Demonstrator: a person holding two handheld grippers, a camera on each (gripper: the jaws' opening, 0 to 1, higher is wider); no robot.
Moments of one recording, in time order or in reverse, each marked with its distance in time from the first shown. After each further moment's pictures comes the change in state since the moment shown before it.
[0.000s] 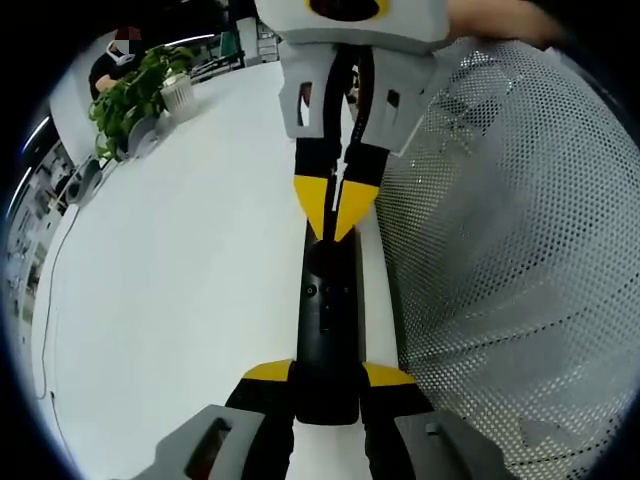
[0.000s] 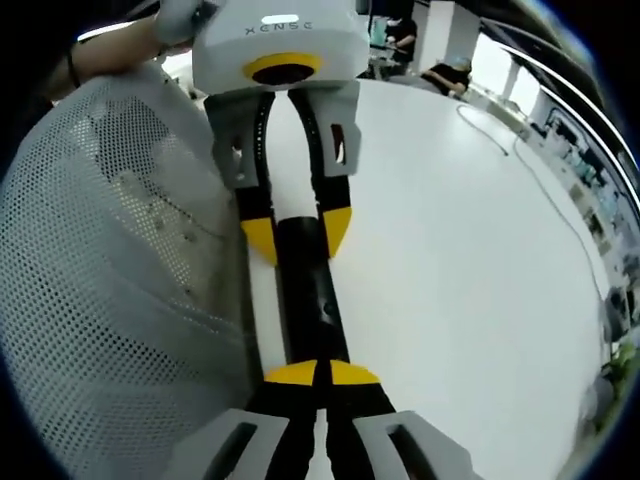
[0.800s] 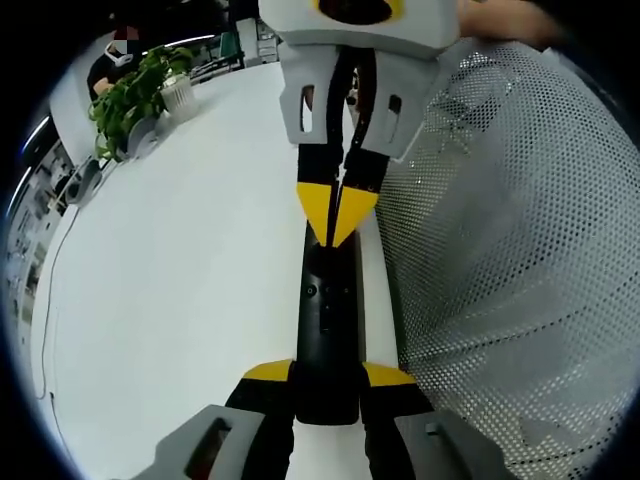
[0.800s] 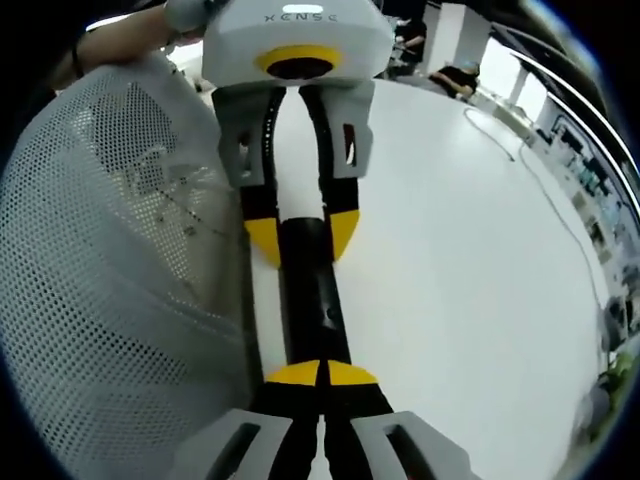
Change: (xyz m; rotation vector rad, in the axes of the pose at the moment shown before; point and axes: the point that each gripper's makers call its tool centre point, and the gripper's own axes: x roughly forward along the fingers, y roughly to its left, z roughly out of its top) left arm 0.000 0.000 0.000 0.002 -0.005 -0.002; right arm 0.003 0.002 0.004 -0.006 0.002 -0.001
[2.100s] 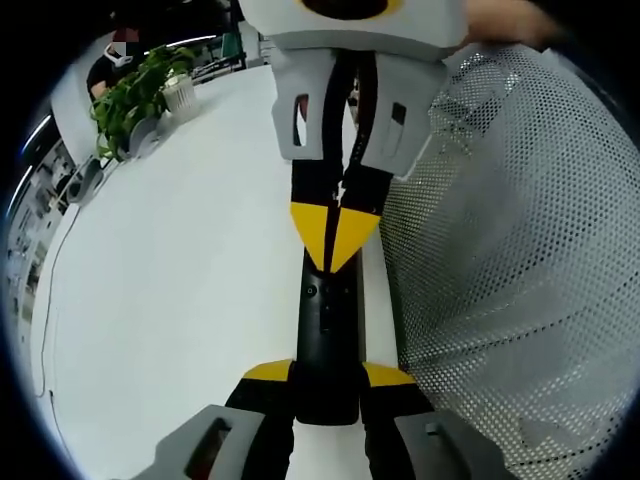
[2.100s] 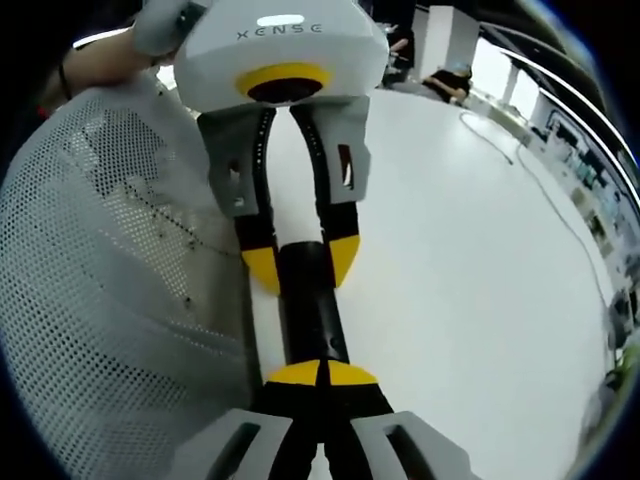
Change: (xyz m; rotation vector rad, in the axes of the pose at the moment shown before) left arm 0.000 0.000 0.000 -0.005 -0.005 0.003; right arm 0.008 0.002 0.019 0.012 -0.050 0.011
